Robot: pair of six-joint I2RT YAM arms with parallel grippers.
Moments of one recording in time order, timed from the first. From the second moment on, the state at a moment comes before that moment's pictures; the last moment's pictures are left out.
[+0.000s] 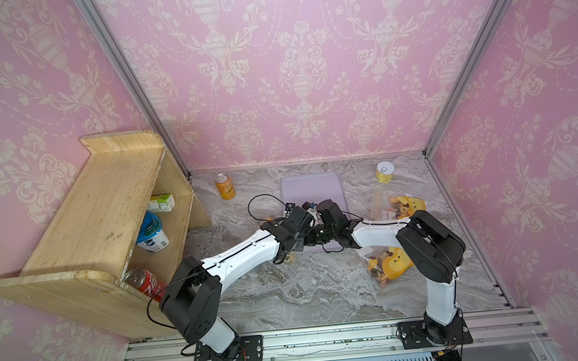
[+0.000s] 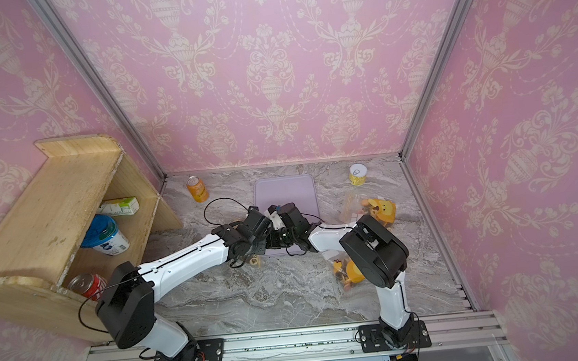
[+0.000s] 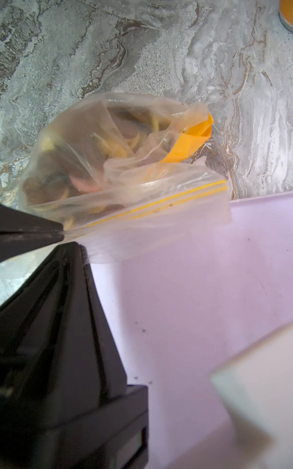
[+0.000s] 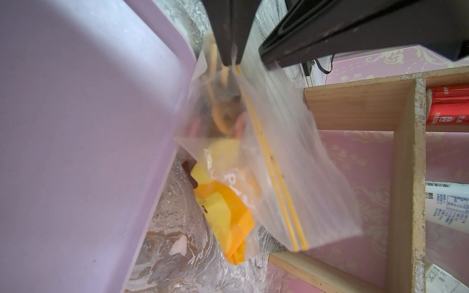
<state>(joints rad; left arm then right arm) -0.73 1.58 1.10 -0.66 -0.35 -0.53 0.68 1.93 1.07 0.25 -0.56 0.76</state>
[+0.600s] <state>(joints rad) -0.71 1.58 1.09 -0.66 -0.33 -0.53 0.68 1.93 1.07 0.27 -0.57 0.76</state>
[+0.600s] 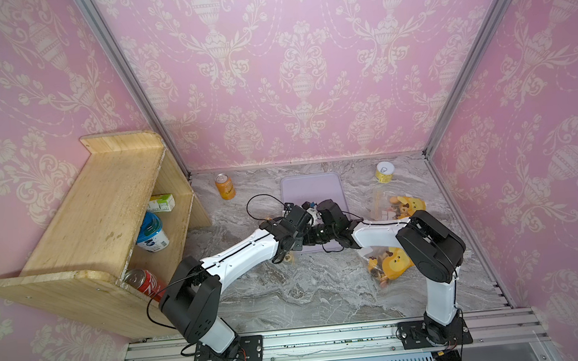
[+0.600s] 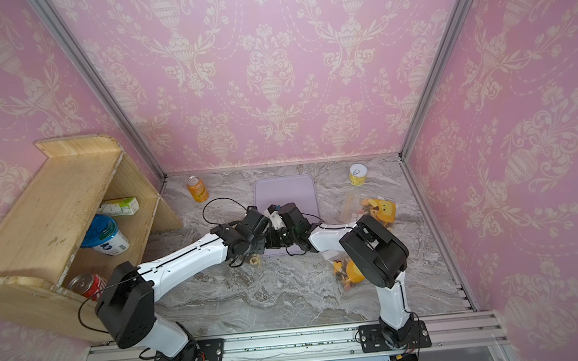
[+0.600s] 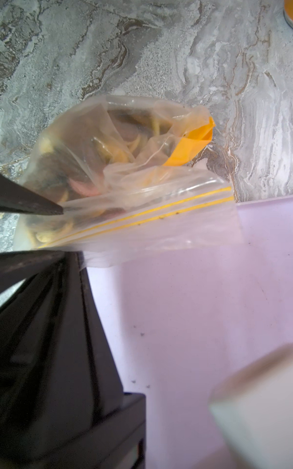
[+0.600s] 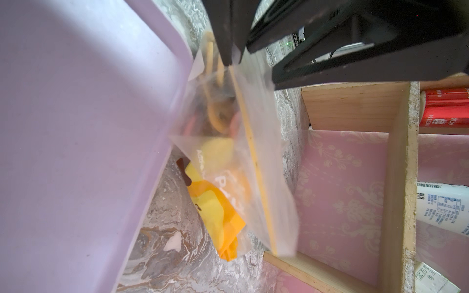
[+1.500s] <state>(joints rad) -0.70 1.60 1.06 -0.61 -0.27 -0.54 0.68 1.93 1.02 0.31 -0.57 0.77</state>
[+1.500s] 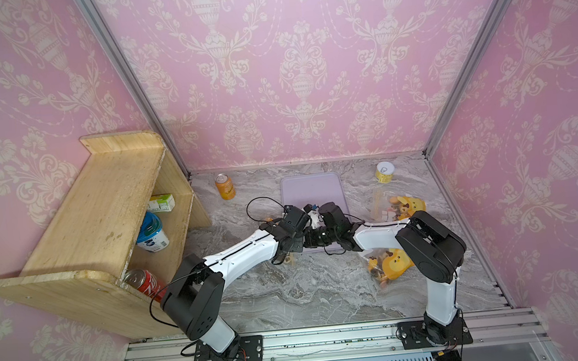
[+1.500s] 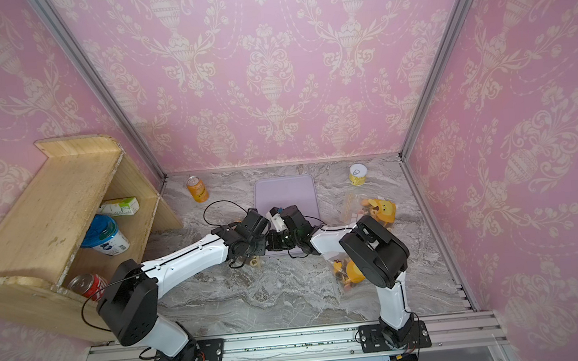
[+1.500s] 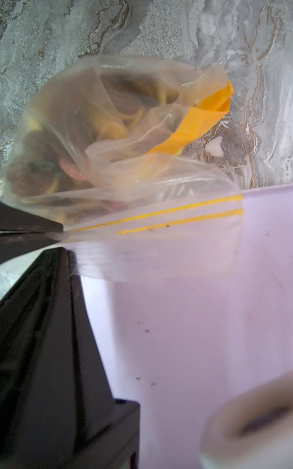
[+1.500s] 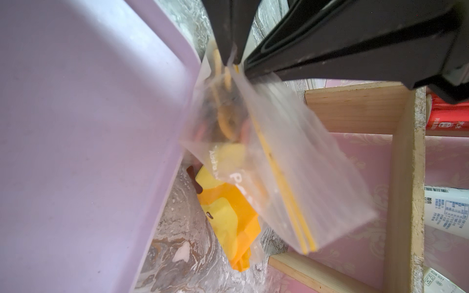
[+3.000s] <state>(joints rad) -0.69 1.61 1.06 -0.61 -0.22 -0.55 0.67 1.91 0.99 0.28 -0.53 0.77</state>
